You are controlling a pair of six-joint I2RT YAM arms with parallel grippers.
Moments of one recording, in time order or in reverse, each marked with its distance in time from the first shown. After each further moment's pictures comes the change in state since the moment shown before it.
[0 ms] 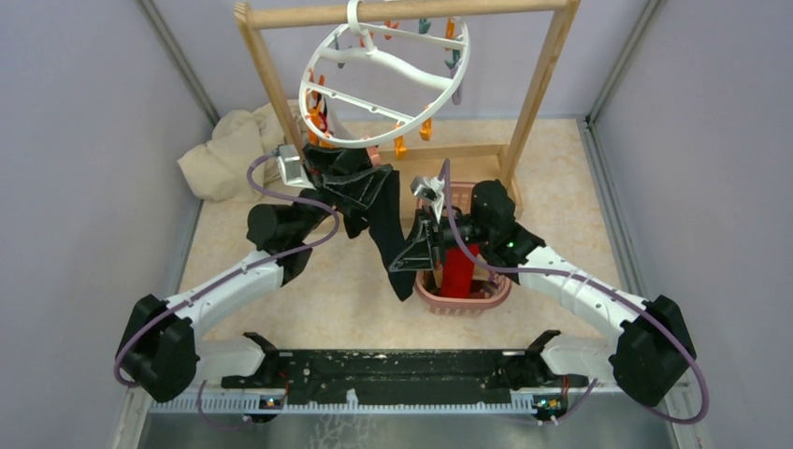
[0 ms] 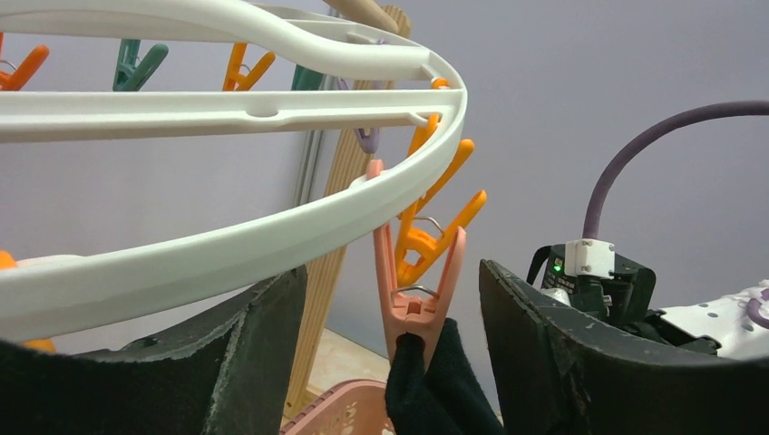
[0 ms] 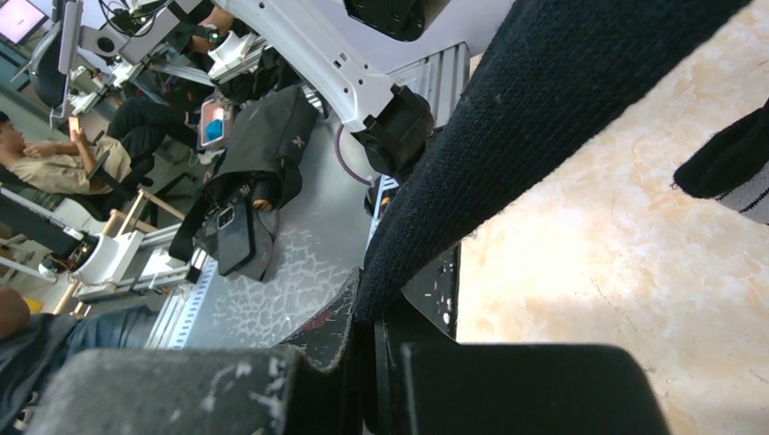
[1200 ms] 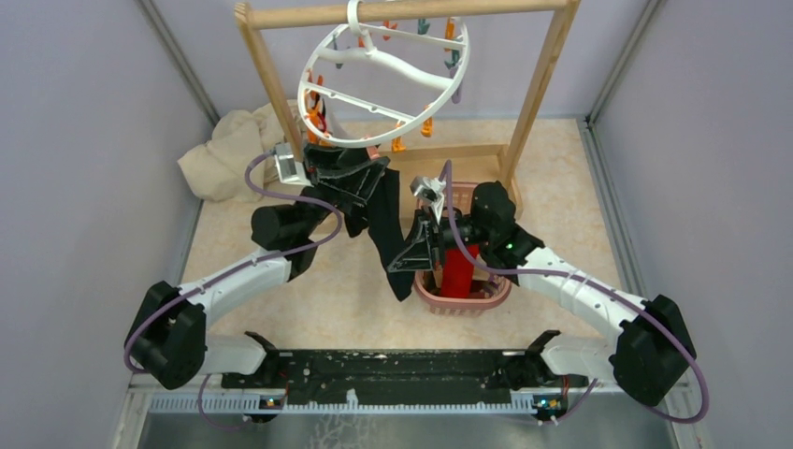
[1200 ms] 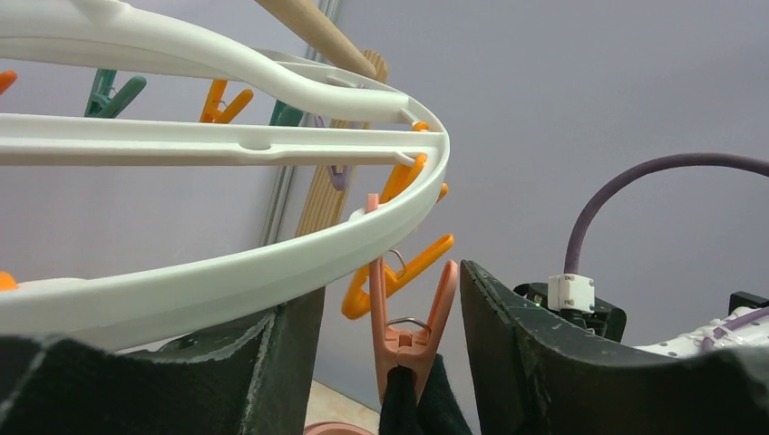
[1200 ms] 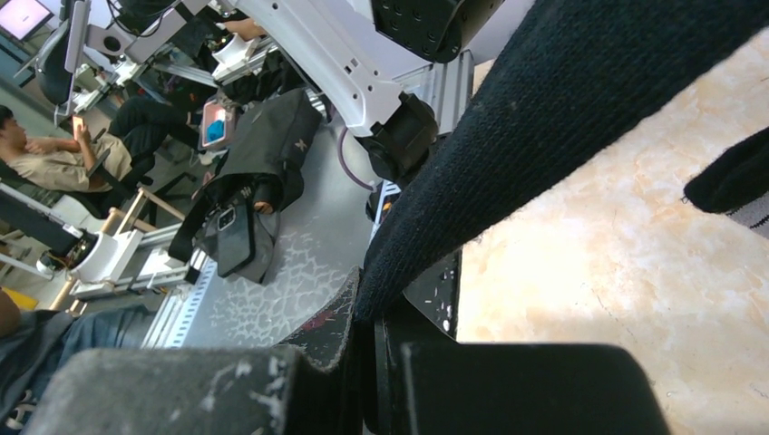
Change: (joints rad) left arm 0.000 0.091 0.012 0.179 -0.015 -0.110; right arm 0.007 0.001 -0.006 0.048 -0.002 0.019
